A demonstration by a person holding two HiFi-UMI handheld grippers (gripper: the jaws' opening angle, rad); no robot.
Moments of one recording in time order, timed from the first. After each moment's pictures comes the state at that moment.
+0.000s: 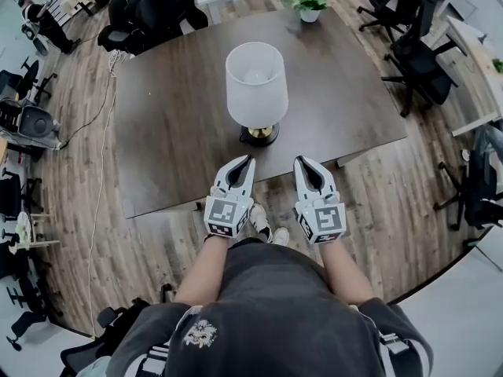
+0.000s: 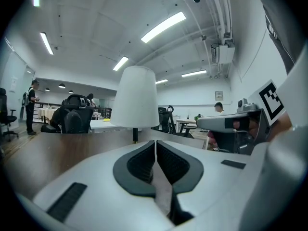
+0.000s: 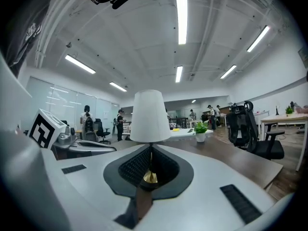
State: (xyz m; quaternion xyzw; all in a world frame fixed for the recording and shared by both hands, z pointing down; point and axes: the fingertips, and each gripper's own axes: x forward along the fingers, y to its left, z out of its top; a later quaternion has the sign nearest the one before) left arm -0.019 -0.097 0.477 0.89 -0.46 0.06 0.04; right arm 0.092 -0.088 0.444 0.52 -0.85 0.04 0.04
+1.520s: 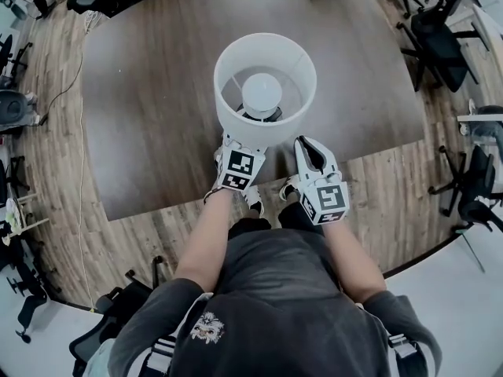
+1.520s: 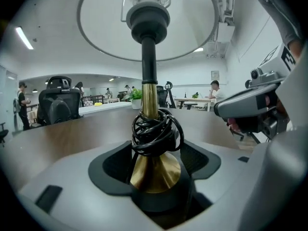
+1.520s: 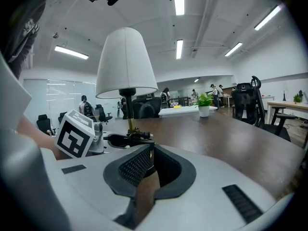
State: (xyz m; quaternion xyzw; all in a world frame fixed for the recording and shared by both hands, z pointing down) left arm 0.024 -0.255 0.625 0.89 -0.41 0.18 0.07; right arm 0.097 -0.201 0.564 0.49 -0.85 0.13 0.13
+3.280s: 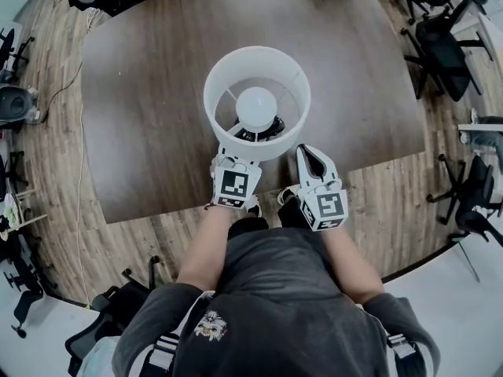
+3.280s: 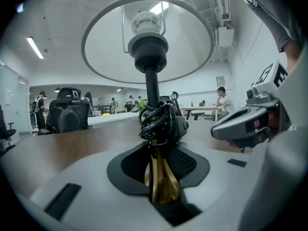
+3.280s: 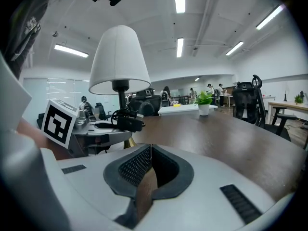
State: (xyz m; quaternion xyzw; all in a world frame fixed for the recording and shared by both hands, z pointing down) left arm 0.013 -0.263 0.574 0.88 -0.45 0.13 0.01; right arm 0.107 -0.218 0.578 0.49 -0.85 0.13 0.14
